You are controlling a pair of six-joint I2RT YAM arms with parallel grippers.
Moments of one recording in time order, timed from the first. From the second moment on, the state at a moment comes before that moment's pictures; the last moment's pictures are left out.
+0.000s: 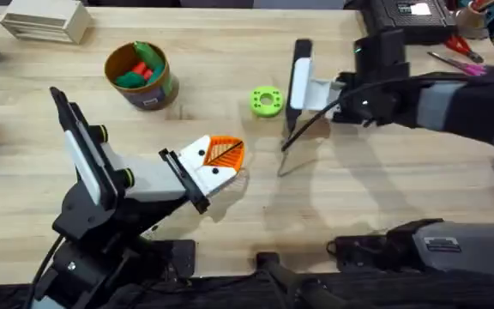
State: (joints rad) left arm -0.50 0.01 0.01 -0.06 0.44 -0.06; right arm 0.23 1.49 0.73 -0.19 0.15 -1.29
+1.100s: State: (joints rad) left arm -0.50 0.01 0.03 0.06 0.39 -0.11; right arm 0.46 1.17 0.75 -0.30 0.19 -0.10
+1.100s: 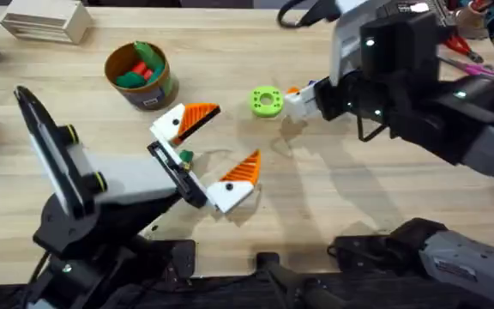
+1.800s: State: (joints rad) left arm -0.50 0.62 0.77 -1.05 -0.12 -0.38; right arm 0.47 1.10 0.75 -0.30 0.18 0.06
